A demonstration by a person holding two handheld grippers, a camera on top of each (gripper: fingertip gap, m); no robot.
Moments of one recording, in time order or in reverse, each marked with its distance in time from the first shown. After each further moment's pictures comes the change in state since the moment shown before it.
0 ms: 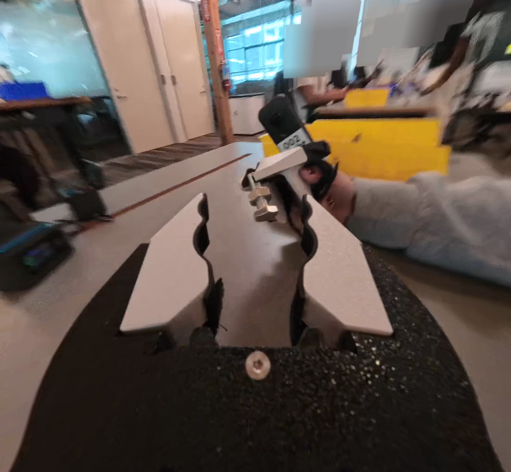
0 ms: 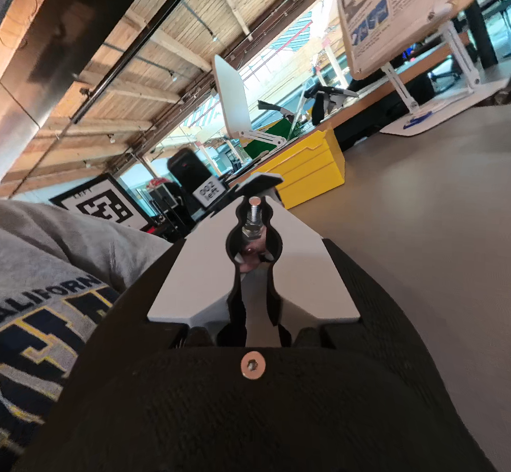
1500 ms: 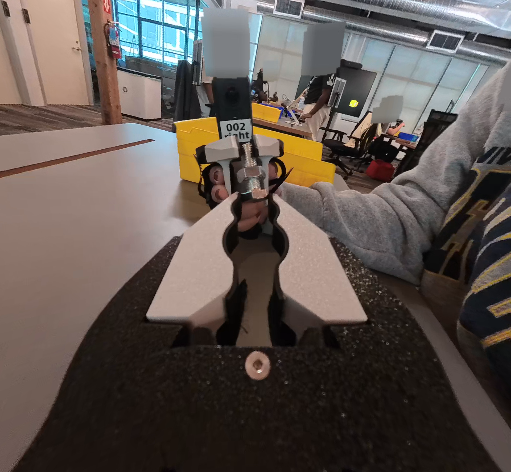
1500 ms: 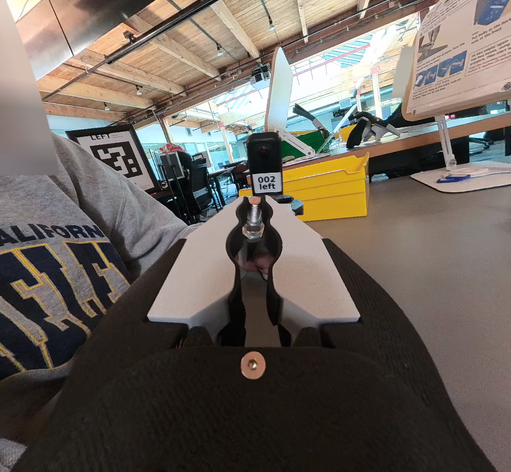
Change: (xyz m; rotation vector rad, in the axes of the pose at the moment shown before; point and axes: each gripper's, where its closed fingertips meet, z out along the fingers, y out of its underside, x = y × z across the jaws) left arm 0.038 0.004 -0.003 -0.008 0.370 -0.293; right arm -0.042 0.005 0.005 -0.016 -0.160 -0.279
